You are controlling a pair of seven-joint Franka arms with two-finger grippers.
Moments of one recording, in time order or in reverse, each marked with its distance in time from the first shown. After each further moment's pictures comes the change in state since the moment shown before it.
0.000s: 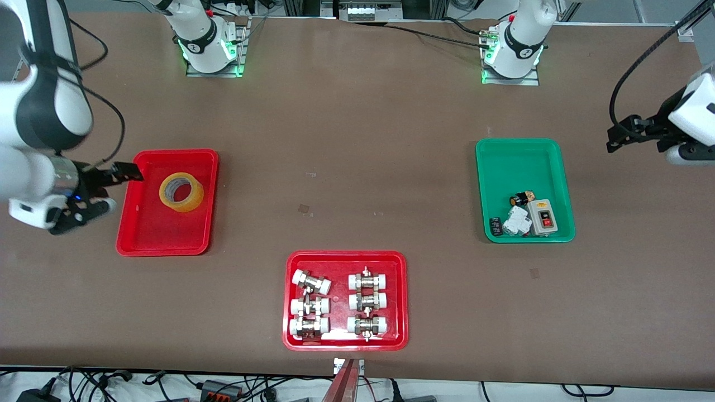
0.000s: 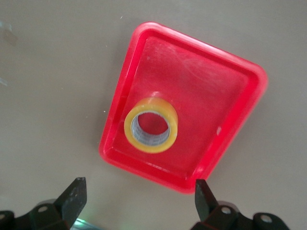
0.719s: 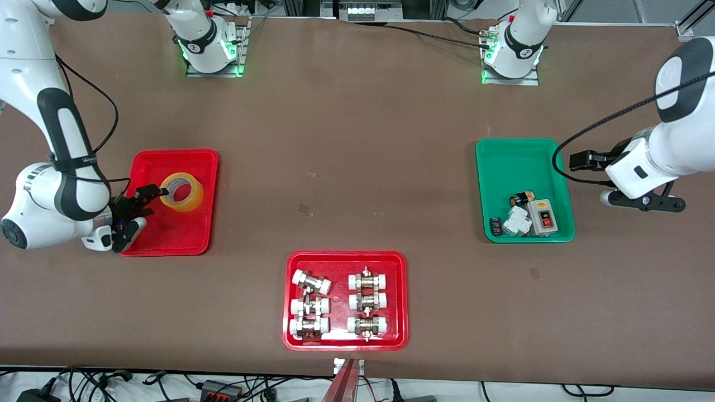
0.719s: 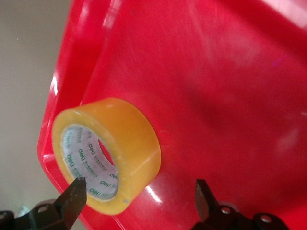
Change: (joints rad) left arm 0.148 0.202 -0.171 0.042 0.003 -0.029 0.083; right arm -0.134 0.435 -0.001 0.025 0.096 0.158 -0.551
